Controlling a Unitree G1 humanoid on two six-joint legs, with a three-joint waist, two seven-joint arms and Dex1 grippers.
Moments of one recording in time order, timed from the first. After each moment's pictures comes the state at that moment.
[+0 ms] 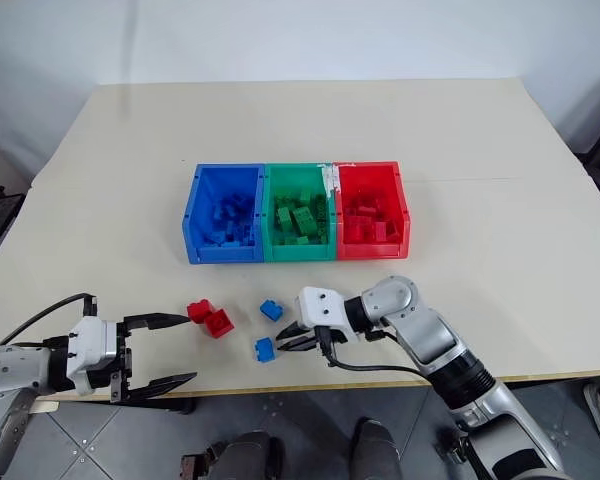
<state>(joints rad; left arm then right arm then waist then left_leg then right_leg) 0.20 0.79 0.26 -0.23 -0.45 -0.04 -1.15 -0.54 -0.49 0.43 -0.03 0.17 0.20 1.27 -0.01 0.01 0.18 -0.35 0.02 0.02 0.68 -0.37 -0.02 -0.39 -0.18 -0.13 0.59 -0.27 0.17</state>
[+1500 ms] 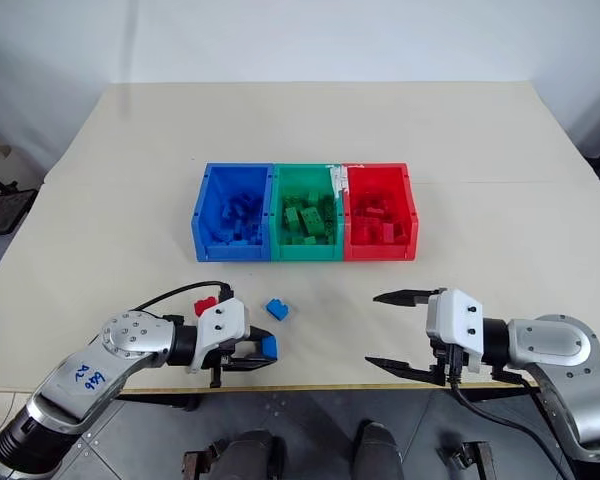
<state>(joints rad) -0.21 0.74 -0.27 -0.47 -0.27 0.60 -0.86 0.05 -0.83 -0.17 -0.48 0.46 0.20 1.16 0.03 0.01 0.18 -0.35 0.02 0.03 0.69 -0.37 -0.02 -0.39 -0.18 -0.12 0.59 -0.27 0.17</state>
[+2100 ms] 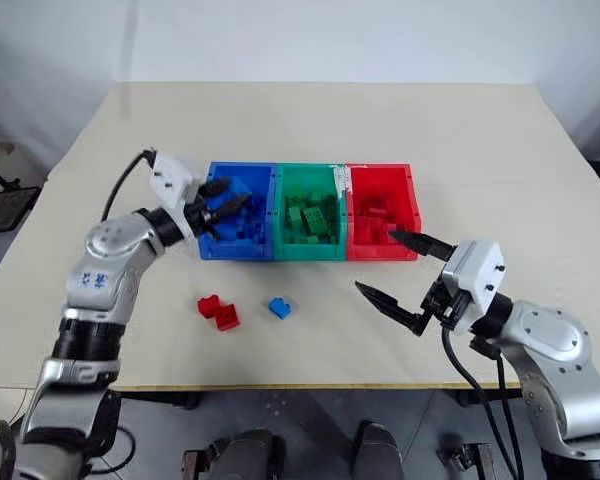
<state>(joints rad) -0.71 0.46 0.05 0.19 -0.23 0.30 -0.55 -0.06 -0.65 -0.22 -0.54 0.56 0.26 0.83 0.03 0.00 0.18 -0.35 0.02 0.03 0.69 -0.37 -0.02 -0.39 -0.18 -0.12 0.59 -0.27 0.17</state>
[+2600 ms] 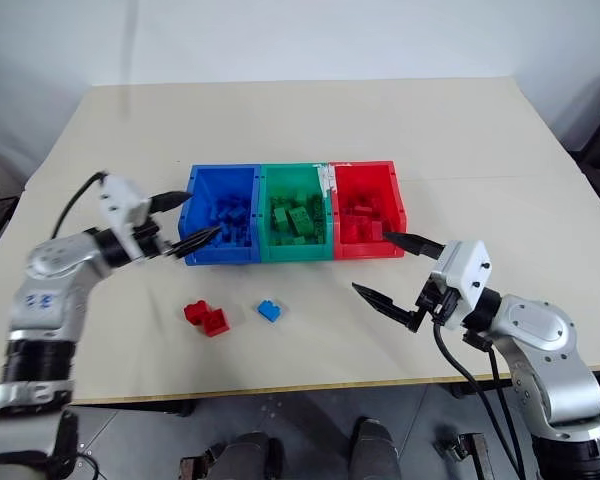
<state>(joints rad) -0.46 0.68 0.21 0.16 -0.36 0.18 -0.89 -0.12 -0.66 -0.15 -0.42 0.51 0.18 0.91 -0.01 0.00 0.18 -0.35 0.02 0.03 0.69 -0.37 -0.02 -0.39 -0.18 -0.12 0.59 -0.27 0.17</state>
